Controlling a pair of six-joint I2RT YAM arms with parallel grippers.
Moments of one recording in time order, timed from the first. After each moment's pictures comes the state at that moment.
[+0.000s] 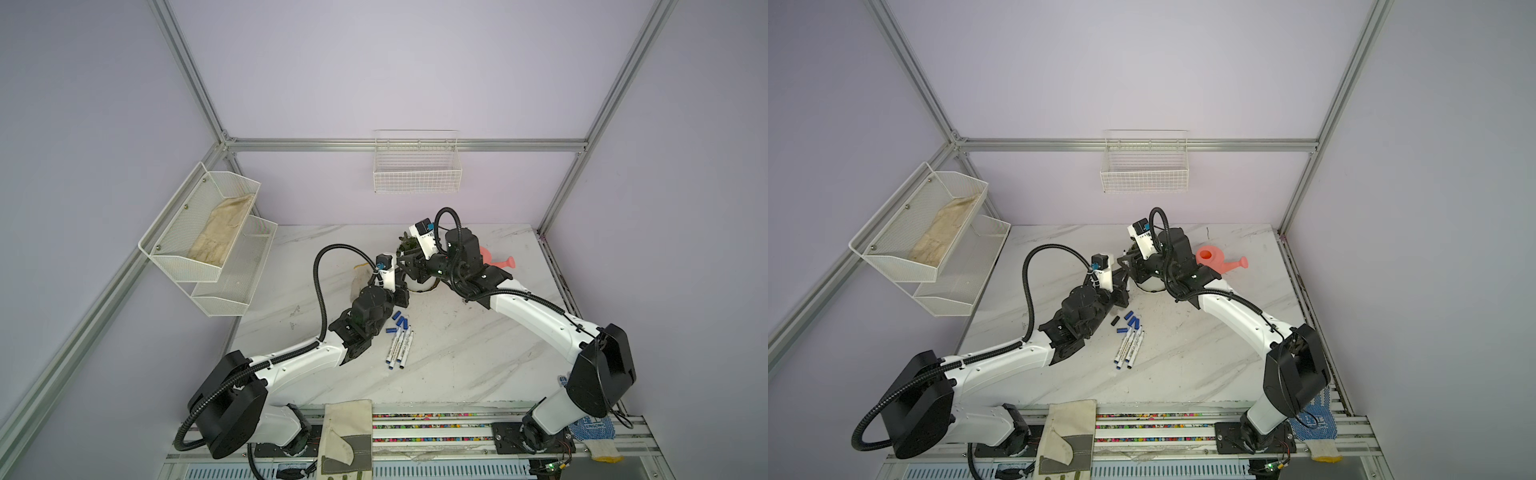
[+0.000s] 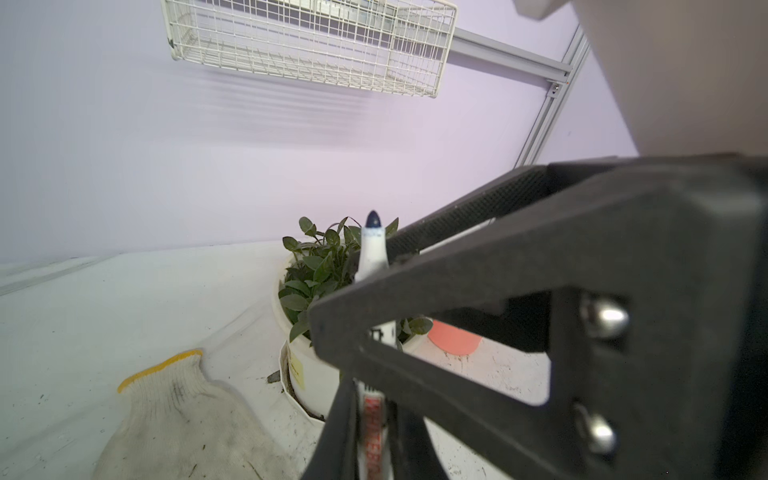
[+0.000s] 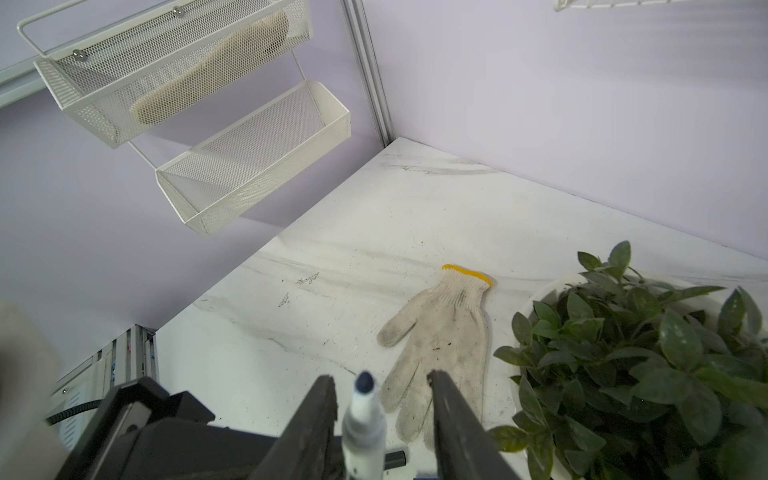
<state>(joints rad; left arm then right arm) -0.78 1.37 0.81 0.51 -0.39 -0.22 0.63 1.58 1.33 -0.07 -0.37 0.17</state>
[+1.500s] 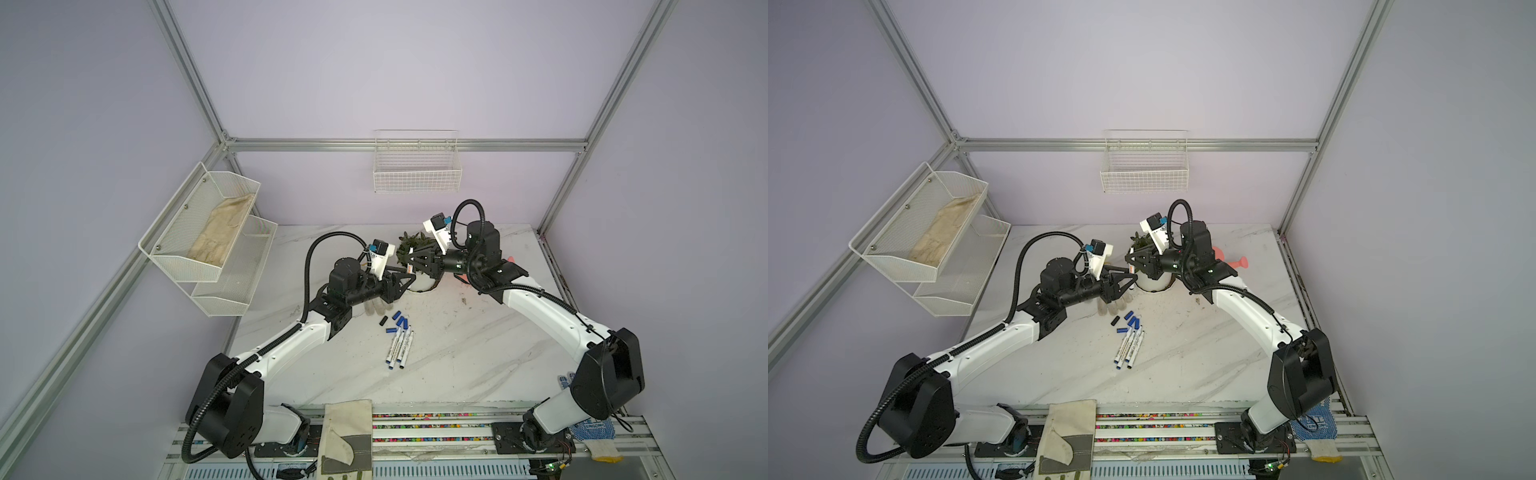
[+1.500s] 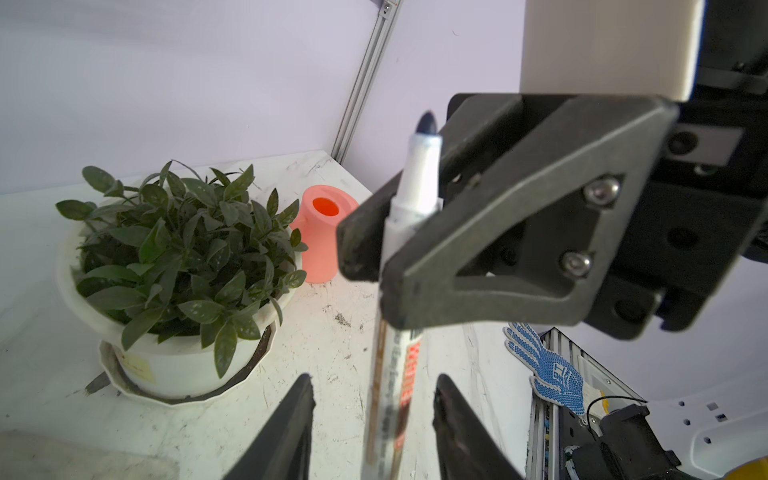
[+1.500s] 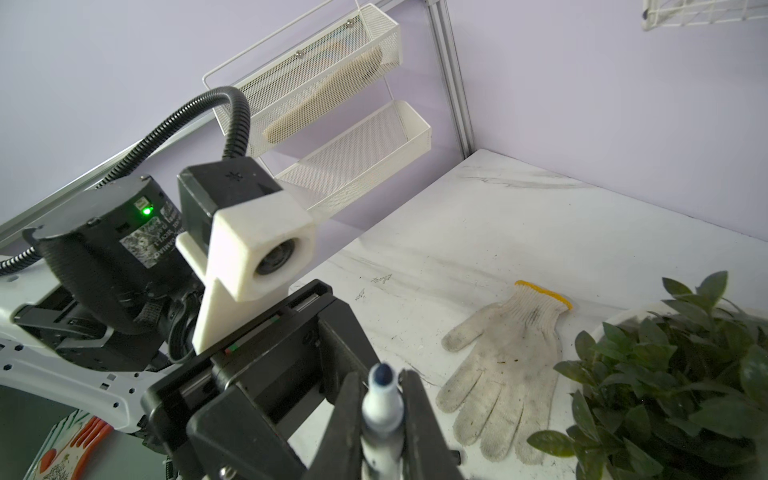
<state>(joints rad) -0.50 1.39 0.94 0.27 0.52 -0.33 0.50 1.55 1.30 -0.01 -0.77 0.22</state>
